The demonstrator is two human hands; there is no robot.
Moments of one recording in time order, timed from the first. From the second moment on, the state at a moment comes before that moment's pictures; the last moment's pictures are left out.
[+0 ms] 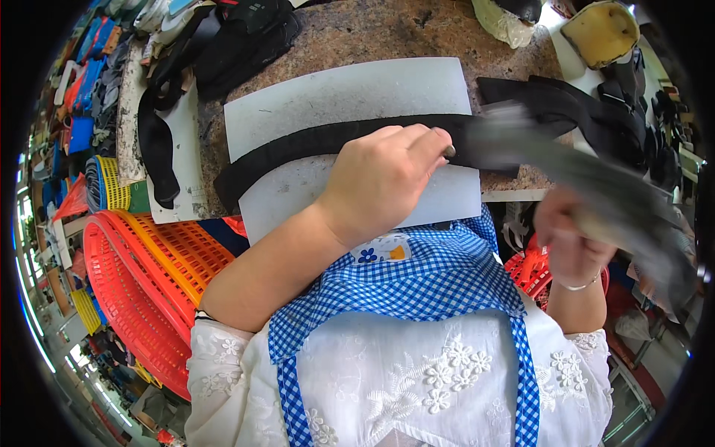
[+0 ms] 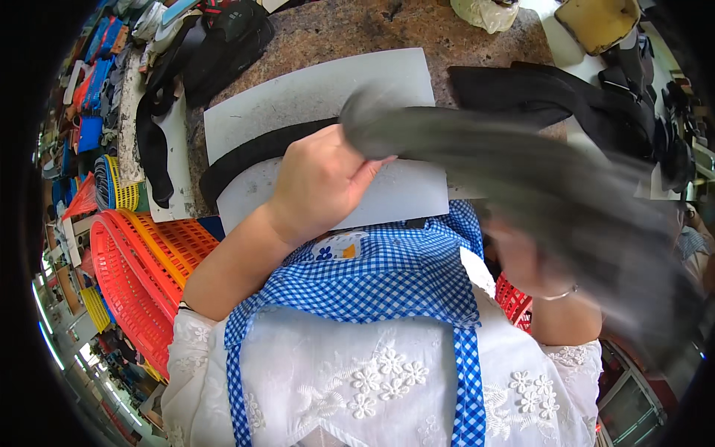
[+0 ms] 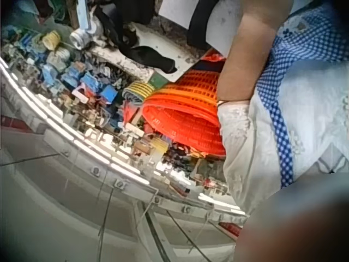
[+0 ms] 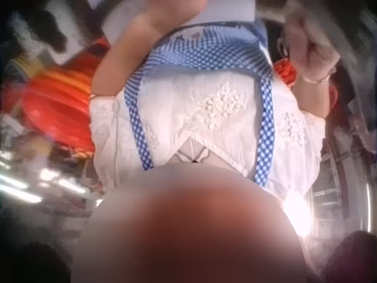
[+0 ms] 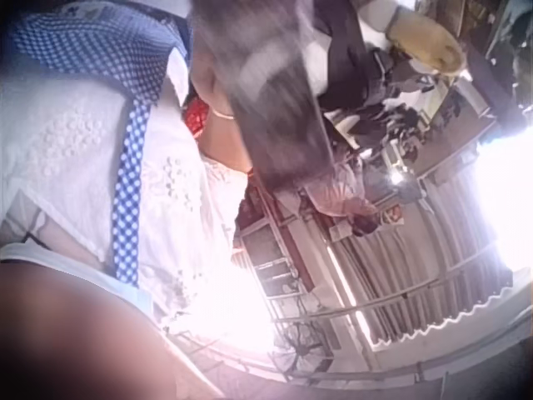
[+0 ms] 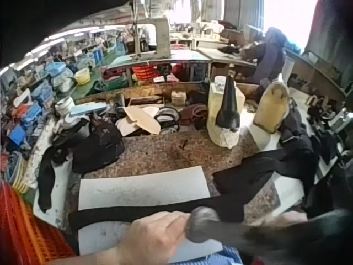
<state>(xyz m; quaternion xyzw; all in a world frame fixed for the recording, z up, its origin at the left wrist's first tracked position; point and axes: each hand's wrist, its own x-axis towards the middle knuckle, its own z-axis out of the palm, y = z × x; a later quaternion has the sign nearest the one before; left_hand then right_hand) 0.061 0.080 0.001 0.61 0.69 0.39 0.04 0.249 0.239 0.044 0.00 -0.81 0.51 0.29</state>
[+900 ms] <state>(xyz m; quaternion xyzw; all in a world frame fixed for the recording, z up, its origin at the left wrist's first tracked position) 0.043 0.074 -0.007 0.33 0.69 0.57 0.30 0.247 0.237 0.050 0.00 -0.98 0.12 0.14</state>
